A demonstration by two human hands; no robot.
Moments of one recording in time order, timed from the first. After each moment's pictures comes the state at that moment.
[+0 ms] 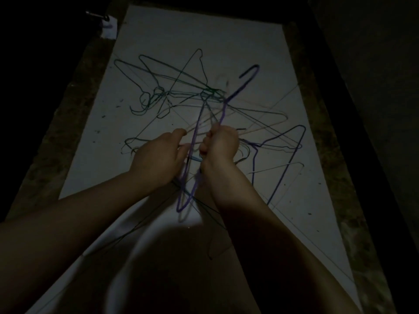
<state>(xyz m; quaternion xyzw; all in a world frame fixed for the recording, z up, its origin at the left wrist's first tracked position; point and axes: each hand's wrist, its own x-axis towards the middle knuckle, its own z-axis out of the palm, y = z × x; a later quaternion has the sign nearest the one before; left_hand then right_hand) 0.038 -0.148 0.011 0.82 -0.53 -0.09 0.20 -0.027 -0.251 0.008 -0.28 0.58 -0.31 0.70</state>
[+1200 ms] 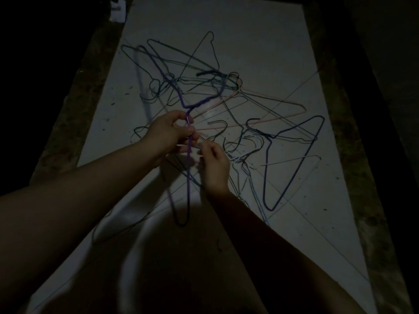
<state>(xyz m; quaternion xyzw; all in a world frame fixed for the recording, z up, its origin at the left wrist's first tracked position) 0.053 -0.166 0.022 0.74 -0.19 -0.43 0.48 -0.056 -0.191 -0.060 -0.51 0.44 -0.27 0.69</state>
